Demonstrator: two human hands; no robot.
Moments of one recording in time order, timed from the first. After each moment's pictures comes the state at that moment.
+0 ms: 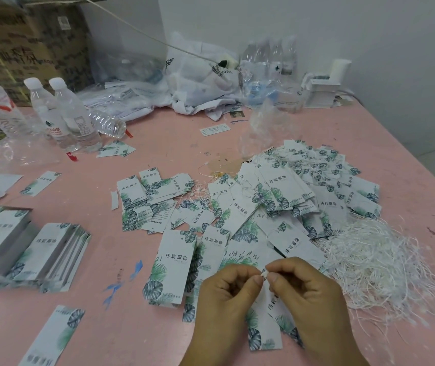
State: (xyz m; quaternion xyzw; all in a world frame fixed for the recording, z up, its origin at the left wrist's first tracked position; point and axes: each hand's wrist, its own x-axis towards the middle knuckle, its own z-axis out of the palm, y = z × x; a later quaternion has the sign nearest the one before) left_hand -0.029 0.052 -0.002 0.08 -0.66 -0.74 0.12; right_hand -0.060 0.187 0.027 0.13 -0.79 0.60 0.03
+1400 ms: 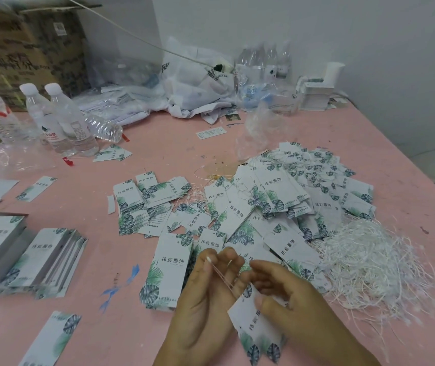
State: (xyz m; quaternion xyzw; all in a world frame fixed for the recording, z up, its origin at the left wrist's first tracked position) left_hand -0.034 0.033 0.010 0.05 -0.19 -0.98 0.00; right_hand -0.068 0.198 0.024 0.19 -0.79 0.54 -0.19
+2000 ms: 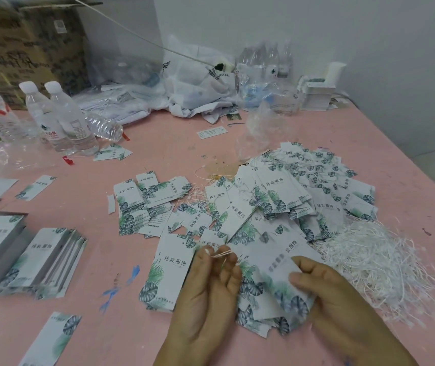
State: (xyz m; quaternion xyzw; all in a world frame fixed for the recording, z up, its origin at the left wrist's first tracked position) left_hand -0.045 0.032 0.006 0.12 -0.16 -0.98 0.04; right_hand -0.088 0.222 0.028 0.00 -0.51 0.79 -0.33
